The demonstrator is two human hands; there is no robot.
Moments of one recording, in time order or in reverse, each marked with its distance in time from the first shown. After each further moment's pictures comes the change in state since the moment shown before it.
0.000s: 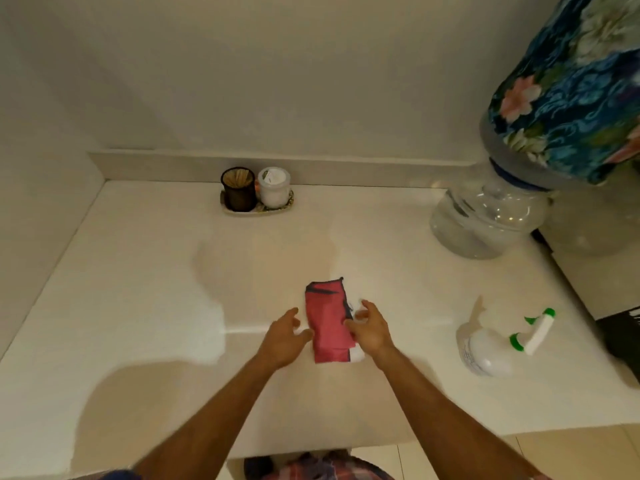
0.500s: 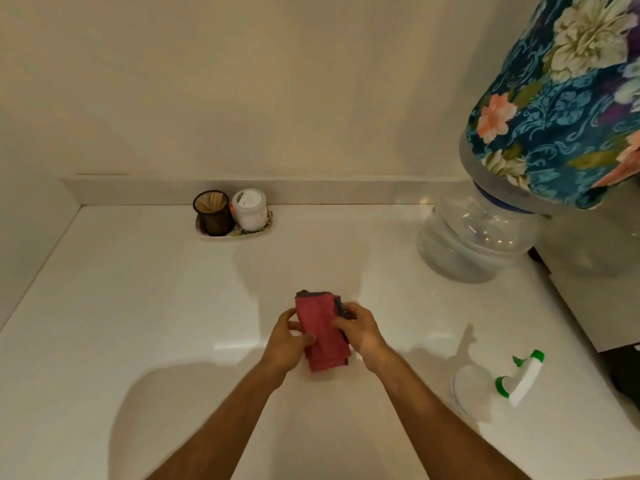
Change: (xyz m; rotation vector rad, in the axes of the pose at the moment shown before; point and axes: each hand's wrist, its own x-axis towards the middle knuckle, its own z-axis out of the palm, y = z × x) left_hand 0.039 0.077 0.034 -0.511 0.070 -0.094; right_hand 0.034 -0.055 -0.055 0.262 -0.135 -0.033
